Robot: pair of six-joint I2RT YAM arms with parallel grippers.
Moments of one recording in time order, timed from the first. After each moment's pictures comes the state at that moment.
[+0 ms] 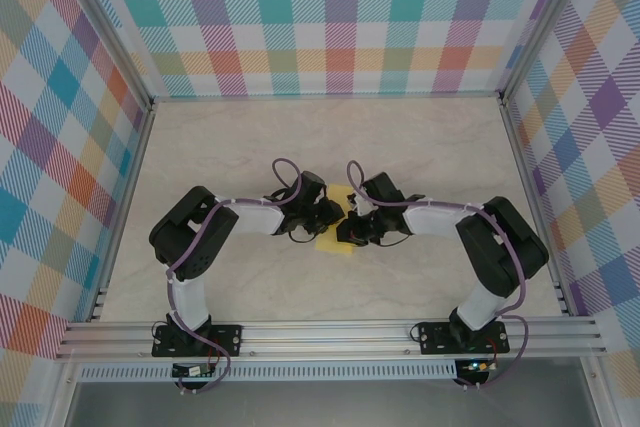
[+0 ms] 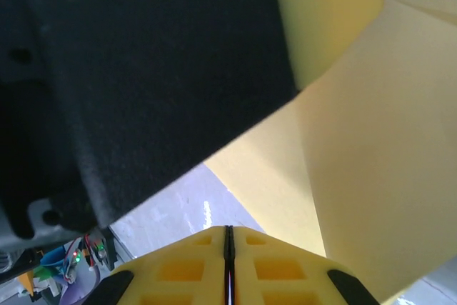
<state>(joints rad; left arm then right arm) -0.71 1.89 0.95 0.10 0.28 -1.21 0.61 1.67 0.80 -0.18 -0.64 0.69</state>
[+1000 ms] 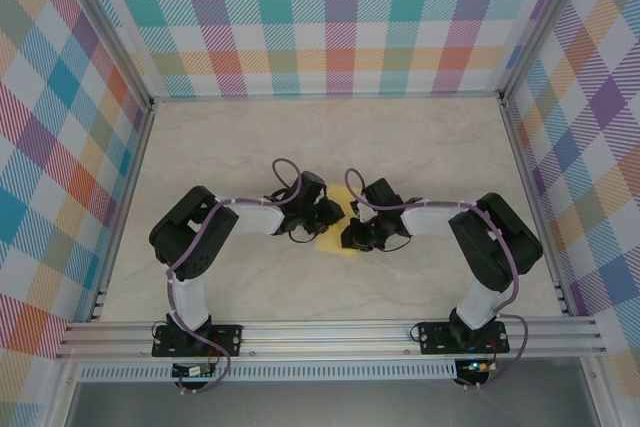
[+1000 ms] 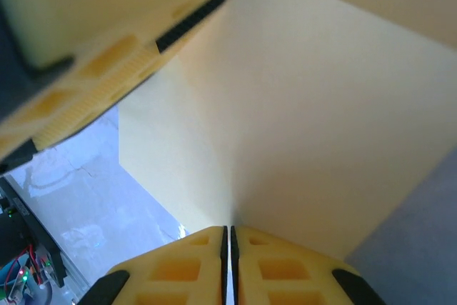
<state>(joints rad) -0.71 1.89 0.95 0.10 0.28 -1.21 0.61 1.70 0.76 -0.20 -0.56 0.64</state>
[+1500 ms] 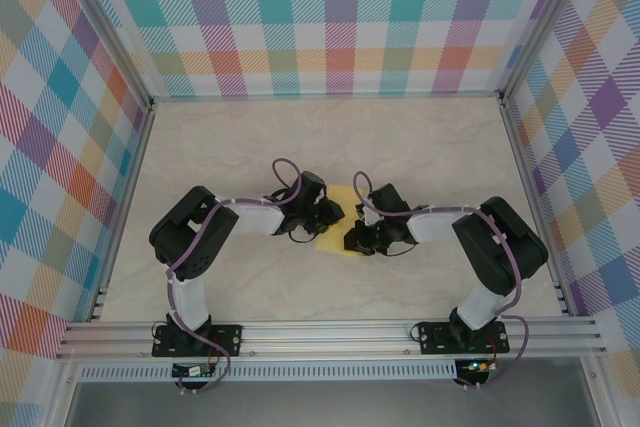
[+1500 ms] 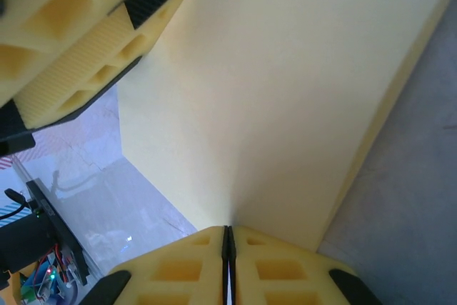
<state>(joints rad) -0.71 1.89 0.95 0.10 0.28 -1.21 0.59 1.67 0.67 -0.08 -0.61 0.72</state>
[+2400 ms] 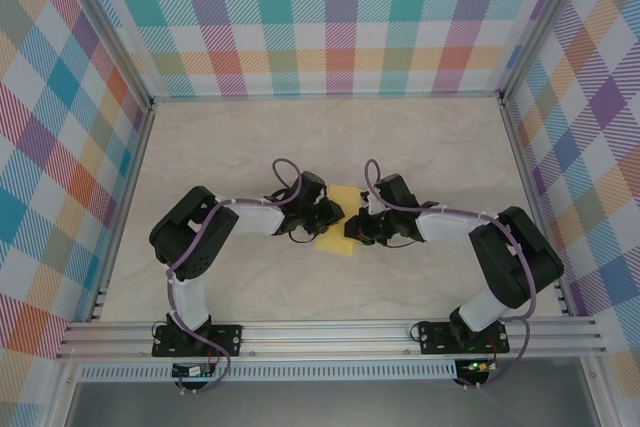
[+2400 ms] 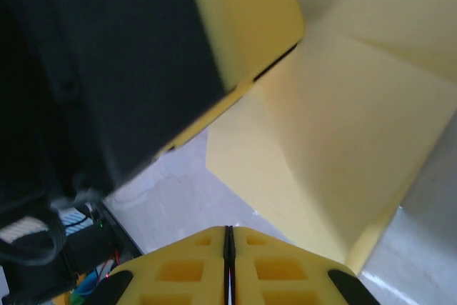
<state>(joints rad) -0.71 1.89 0.95 0.10 0.28 -1.21 0.55 1.59 0.70 -0.05 -0.65 0.82</state>
